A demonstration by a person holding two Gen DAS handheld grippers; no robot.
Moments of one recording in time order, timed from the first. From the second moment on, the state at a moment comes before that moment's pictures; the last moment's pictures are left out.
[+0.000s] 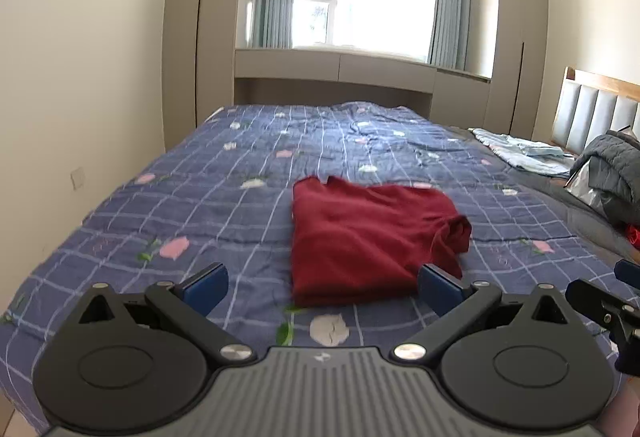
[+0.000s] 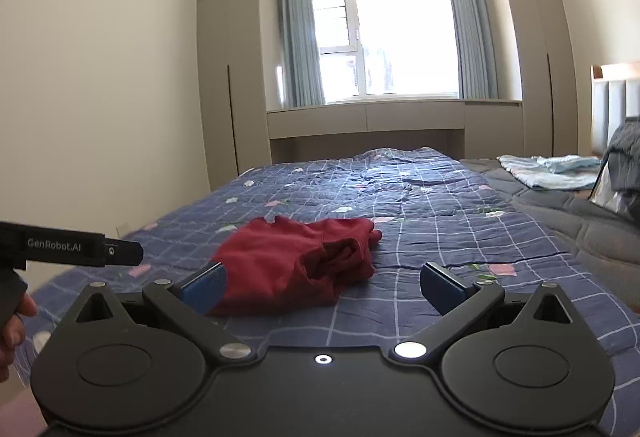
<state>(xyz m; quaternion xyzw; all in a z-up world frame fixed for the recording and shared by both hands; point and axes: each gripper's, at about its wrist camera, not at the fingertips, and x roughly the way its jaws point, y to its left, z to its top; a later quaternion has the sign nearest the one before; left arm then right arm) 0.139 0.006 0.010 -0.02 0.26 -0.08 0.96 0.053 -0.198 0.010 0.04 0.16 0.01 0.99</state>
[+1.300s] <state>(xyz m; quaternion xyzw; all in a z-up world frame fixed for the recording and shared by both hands) 0.130 0.033 -0.046 -0.01 0.29 -0.02 0.96 0.076 -0.194 -0.038 0.05 0.19 0.00 0.98</state>
